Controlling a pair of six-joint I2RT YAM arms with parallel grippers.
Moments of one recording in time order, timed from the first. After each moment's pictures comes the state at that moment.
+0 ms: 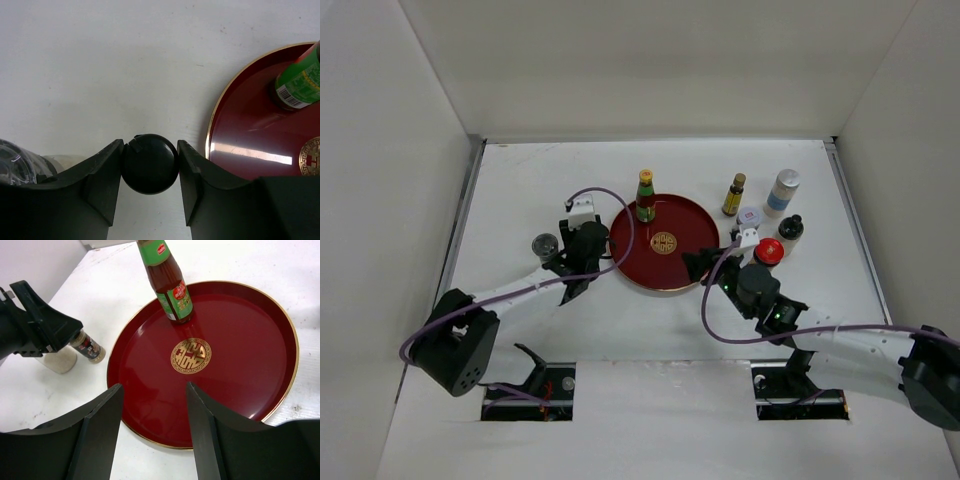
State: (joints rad) left arm -0.62 1.32 0.59 0.20 -0.72 -0.39; right arm 0.90 0.99 0.36 0.52 0.43 0.43
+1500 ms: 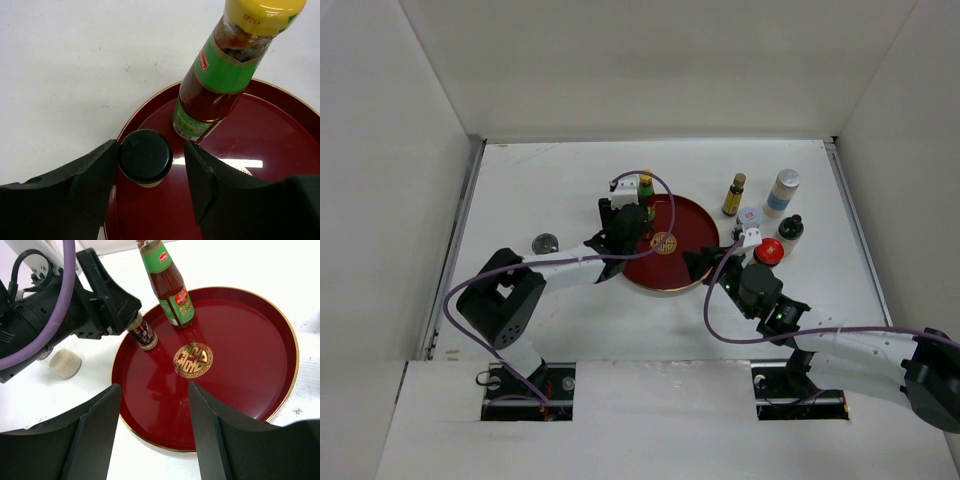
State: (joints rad) left arm -0.75 1.65 0.88 0.35 -0.71 -0.35; right arm 0.90 0.97 0.36 0.53 0.43 0.44
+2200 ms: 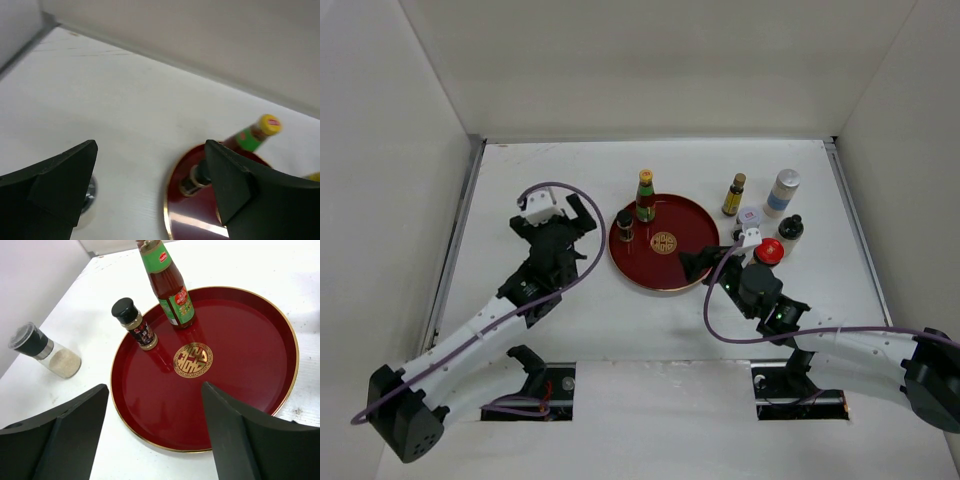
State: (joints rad) left arm -0.71 0.93 0.70 0.14 -0.87 -0.36; right arm 0.90 0.97 0.36 0.53 0.43 0.44
